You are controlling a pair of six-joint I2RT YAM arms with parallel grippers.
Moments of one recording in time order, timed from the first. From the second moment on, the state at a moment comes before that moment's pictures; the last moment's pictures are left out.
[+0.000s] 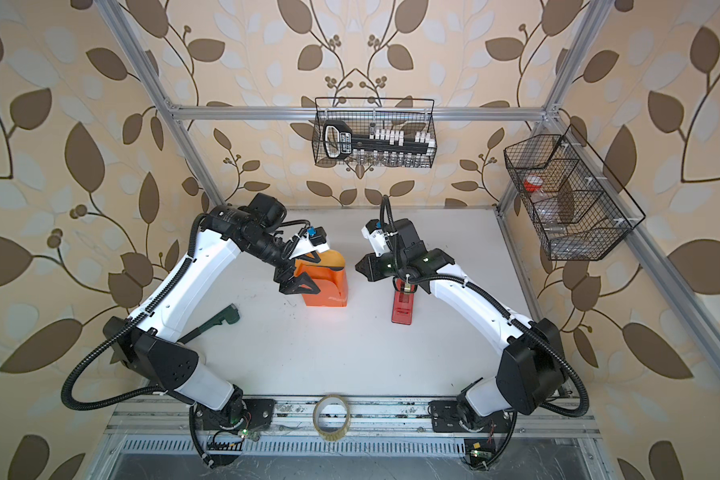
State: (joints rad) left arm -0.36 1.57 1.73 -1.39 0.67 0.97; right arm 0.53 1.46 1.20 -0.46 -0.38 0.29
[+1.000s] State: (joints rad) left arm -0.43 1.84 1.66 -1.22 0.57 1.32; right arm 0.54 1.44 1.06 -0.39 -0.41 0.30
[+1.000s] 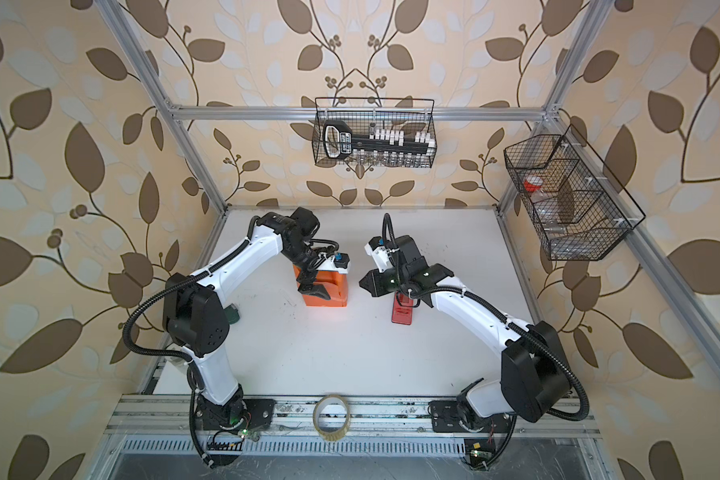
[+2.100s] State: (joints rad) left arm -0.45 1.74 1.69 -1.34 0.41 1.31; right arm 0.55 1.44 1.04 -0.36 -0.41 0.30
